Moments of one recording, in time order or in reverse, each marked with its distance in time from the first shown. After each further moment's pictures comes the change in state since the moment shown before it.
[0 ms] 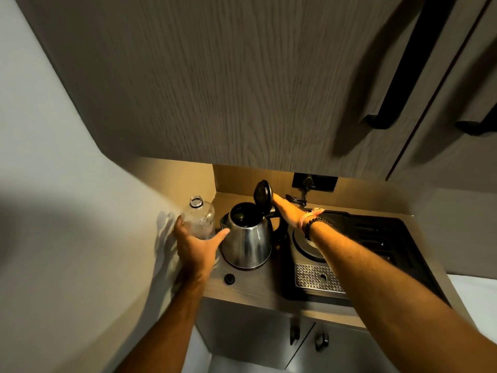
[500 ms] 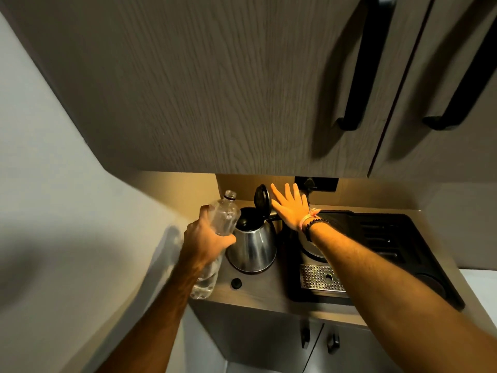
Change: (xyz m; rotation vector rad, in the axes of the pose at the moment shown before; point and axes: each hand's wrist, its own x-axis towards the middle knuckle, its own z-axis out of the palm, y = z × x) left_hand 0.025 0.052 -0.025 0.428 -0.478 0.161; right_hand 0.049 0.039 -0.006 -0.682 0.225 -0.027
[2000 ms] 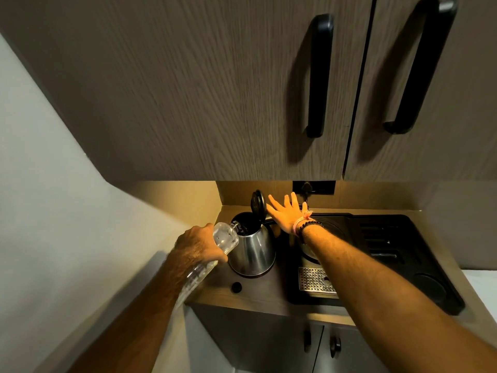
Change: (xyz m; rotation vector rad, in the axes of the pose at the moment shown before) left_hand 0.005 0.025 -0.024 0.607 -0.370 -0.021; right_hand -0.018 -0.004 -0.015 -0.064 -0.136 0.053
